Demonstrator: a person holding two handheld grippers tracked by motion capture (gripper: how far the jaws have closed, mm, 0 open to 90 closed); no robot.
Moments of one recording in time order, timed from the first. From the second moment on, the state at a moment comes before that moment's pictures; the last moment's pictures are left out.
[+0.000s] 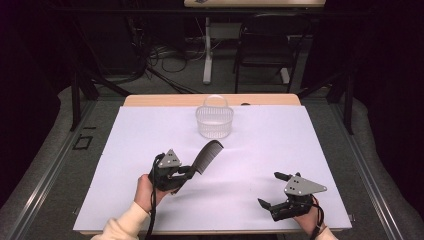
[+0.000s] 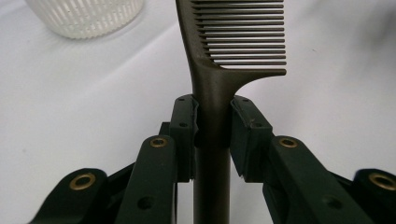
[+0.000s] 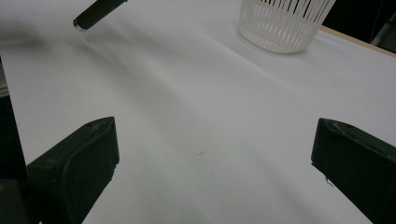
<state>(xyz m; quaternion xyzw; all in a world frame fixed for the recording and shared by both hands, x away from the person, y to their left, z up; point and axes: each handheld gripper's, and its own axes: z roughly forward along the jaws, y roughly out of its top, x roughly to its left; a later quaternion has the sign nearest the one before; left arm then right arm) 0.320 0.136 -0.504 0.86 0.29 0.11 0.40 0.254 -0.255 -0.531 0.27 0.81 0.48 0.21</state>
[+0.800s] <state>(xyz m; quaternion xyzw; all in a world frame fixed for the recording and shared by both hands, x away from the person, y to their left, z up) 0.330 0.148 -0.497 0.84 0.30 0.14 0.43 0.257 -0.256 -0.534 0.29 0.81 0.47 0.21</state>
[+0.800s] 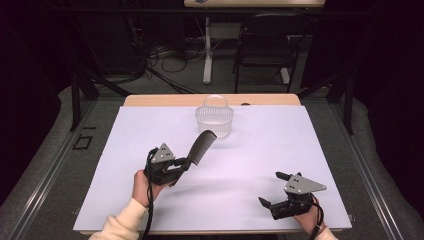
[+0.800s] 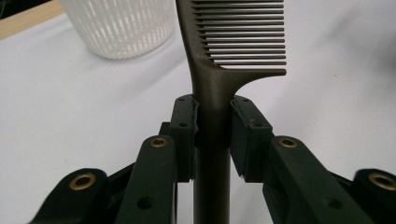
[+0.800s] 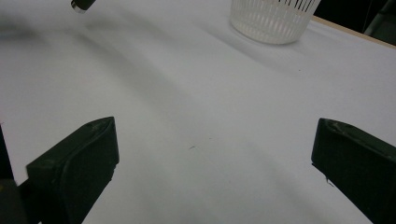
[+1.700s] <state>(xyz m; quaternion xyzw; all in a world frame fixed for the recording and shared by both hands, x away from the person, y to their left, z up) 0.348 0.144 -0.481 0.81 0.31 0.17 0.46 0.264 -0.252 -0.536 0.30 0.81 0.46 0.22</state>
